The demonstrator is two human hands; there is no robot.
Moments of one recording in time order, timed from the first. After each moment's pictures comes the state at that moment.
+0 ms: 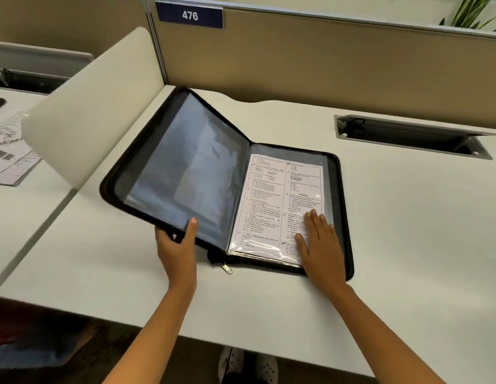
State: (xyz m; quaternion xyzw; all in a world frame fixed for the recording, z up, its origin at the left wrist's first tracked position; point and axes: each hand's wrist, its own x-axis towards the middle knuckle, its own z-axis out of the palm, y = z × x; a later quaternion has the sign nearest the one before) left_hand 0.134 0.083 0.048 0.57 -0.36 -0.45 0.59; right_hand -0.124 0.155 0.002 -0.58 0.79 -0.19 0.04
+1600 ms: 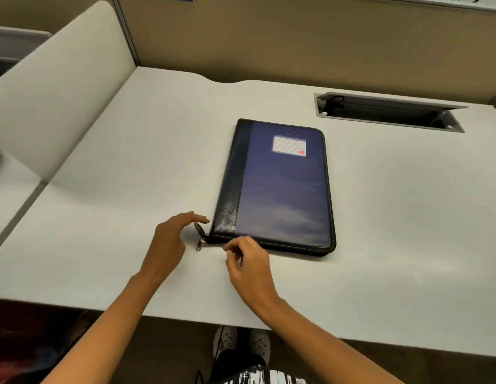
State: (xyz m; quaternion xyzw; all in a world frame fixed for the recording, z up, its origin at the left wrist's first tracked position) left_hand 0.159 0.079 0.032 0.45 -0.81 -0.27 0.27; right_hand 0.005 0.191 0.030 -0.55 0.70 -0.40 0.22
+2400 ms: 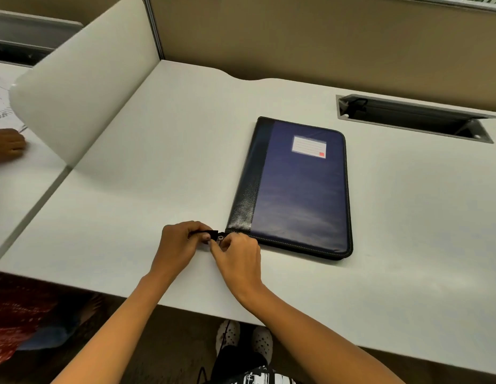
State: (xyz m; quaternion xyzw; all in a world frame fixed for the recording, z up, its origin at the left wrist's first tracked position) left_hand 0.172 0.089 0.025 0.51 -0.73 -0.35 0.29; right_hand 0.047 0.153 0.032 -0.53 0.78 -0.27 0.21
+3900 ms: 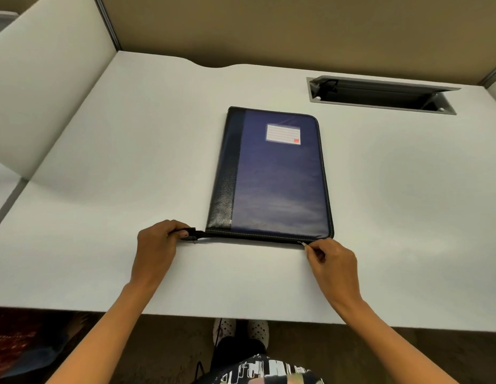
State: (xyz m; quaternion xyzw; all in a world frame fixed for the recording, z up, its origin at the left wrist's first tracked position) left_hand 0.168 0.086 0.020 0.51 -0.75 -0.29 0.30; right_hand -0.113 0.257 0.030 -0.49 0.82 -0.30 0.07
